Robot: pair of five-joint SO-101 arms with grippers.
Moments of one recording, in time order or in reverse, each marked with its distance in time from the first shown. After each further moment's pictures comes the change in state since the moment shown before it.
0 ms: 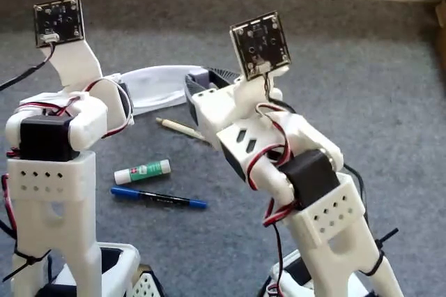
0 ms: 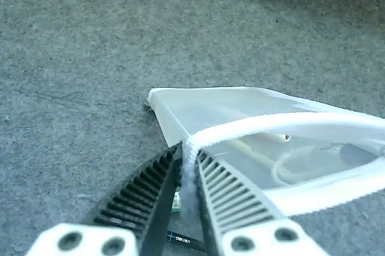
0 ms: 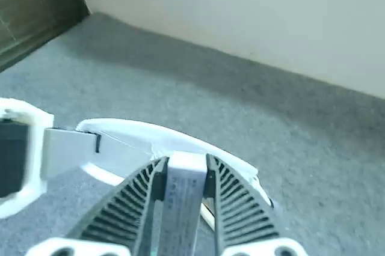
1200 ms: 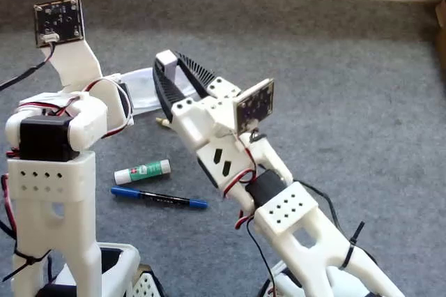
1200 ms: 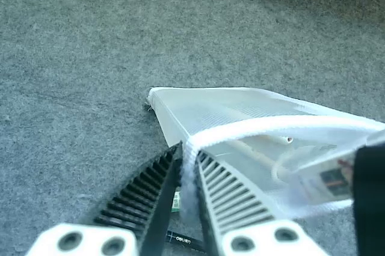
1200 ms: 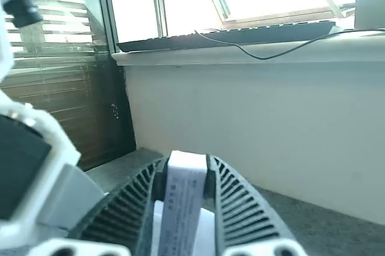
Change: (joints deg) left arm 0.0 0.0 0.0 0.0 -0.2; right arm -4.1 -0.8 41.1 -73.5 0.0
